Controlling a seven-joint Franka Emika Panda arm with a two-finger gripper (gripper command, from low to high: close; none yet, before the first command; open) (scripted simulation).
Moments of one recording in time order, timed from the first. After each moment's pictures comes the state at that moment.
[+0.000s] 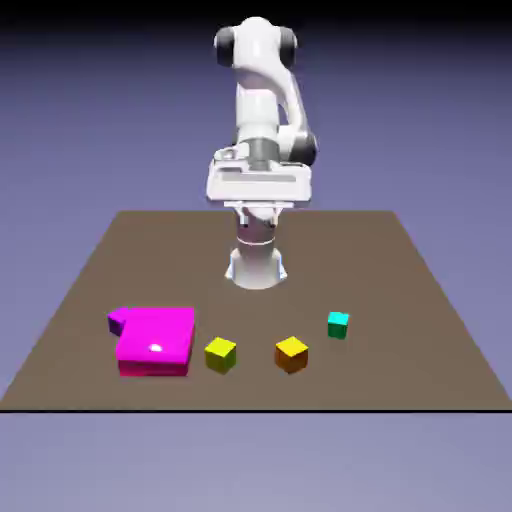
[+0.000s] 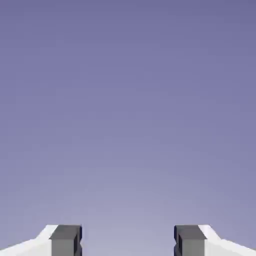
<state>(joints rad) 0.03 -0.53 -0.03 -2.80 -0.01 3.02 0.69</state>
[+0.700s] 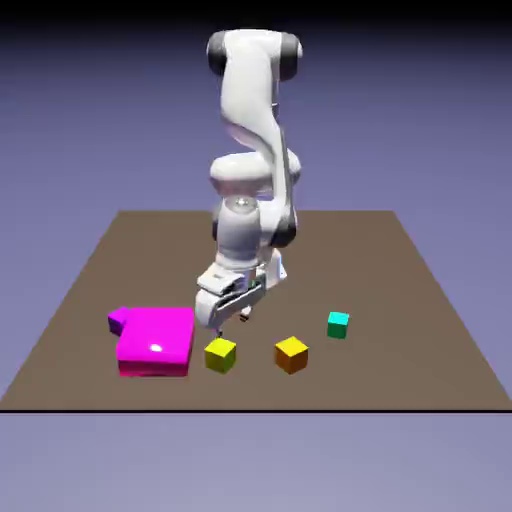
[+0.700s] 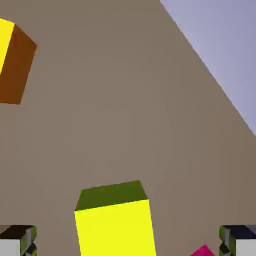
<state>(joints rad) 0.39 0.15 -0.53 -2.63 -0.20 2.69 -0.22</state>
